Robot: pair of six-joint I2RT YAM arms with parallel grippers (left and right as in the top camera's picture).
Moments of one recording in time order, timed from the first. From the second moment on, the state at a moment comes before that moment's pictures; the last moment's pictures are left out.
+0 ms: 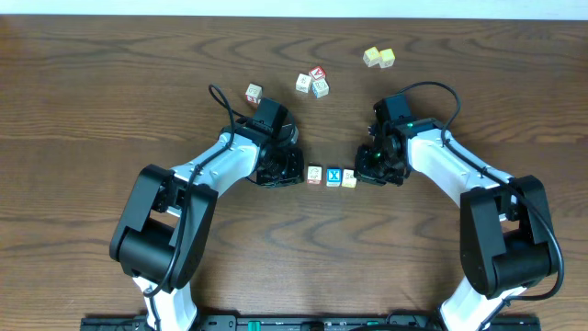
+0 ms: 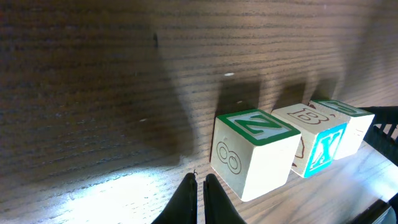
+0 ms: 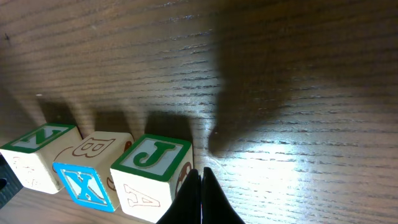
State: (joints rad) left arm -0.43 1.93 1.15 -0.53 0.50 -0.49; right arm 0.28 1.87 1.13 -0.70 -0.29 0.49
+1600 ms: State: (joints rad) left arm -0.46 1.93 1.15 -0.53 0.48 -0.49; right arm 0.28 1.87 1.13 -0.65 -0.31 0.49
